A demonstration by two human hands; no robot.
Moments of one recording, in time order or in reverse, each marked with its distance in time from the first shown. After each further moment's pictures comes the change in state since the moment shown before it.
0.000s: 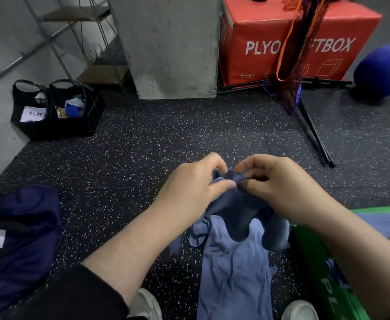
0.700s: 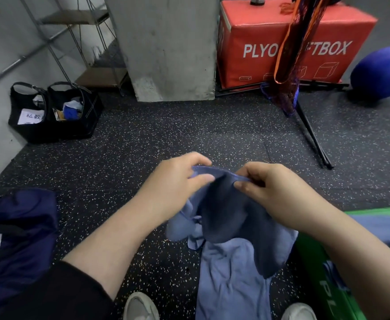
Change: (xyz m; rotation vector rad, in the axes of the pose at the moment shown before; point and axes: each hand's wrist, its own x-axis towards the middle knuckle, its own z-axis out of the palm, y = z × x) left_hand 0.007 -0.020 -0.019 -0.111 -0.050 -0.081; right_hand 0.001 0.009 -0.001 -0.210 -0.018 -0.106
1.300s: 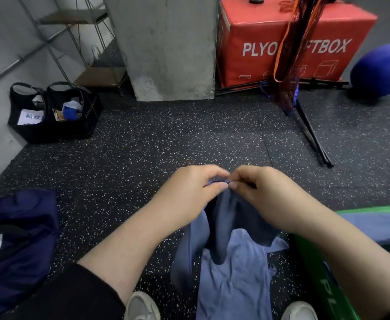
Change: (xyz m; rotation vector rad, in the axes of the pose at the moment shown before) left_hand -0.001 0.012 0.021 0.004 -0.086 0.040; right_hand 0.002 -0.004 0.009 -0.077 -0.027 0.043
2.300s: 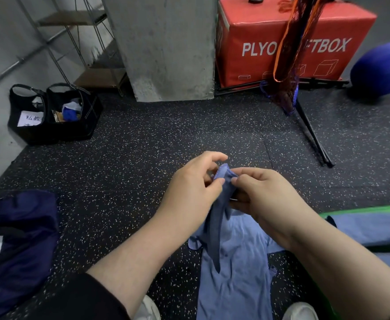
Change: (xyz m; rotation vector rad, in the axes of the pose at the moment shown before) left_hand -0.007 0.014 0.015 -0.138 0.287 0.040; right_hand -0.007 -0.023 0.017 1.016 0.003 0.263
